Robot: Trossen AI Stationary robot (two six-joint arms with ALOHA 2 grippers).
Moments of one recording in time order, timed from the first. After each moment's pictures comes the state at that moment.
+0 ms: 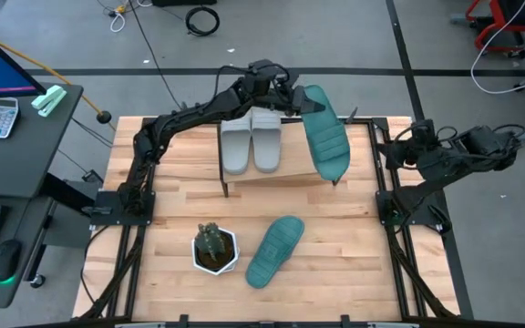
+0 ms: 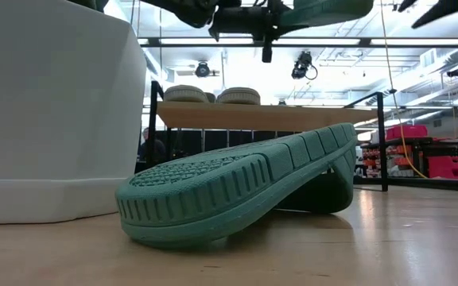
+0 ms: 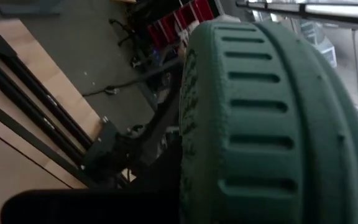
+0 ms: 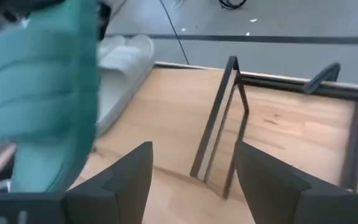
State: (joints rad) left arm 0.44 2.11 2.06 0.04 0.57 -1.06; right arm 0.38 0.74 1.28 -1.54 0.84 1.42
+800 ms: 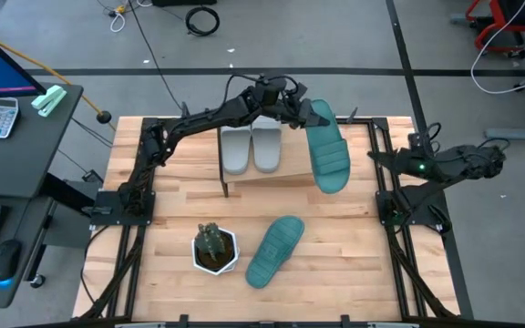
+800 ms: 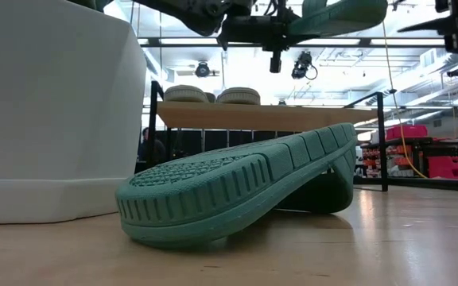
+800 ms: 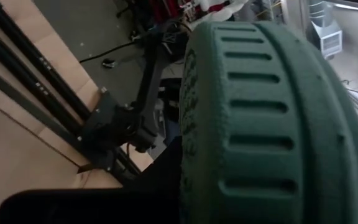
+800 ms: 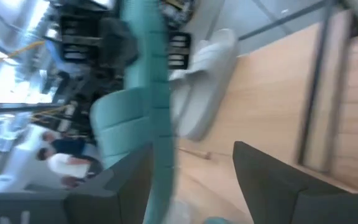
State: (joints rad) left arm 0.41 2.17 2.05 0.04 0.61 -1.09; right arm 0.38 0.28 0.77 -0.79 0.77 1.31
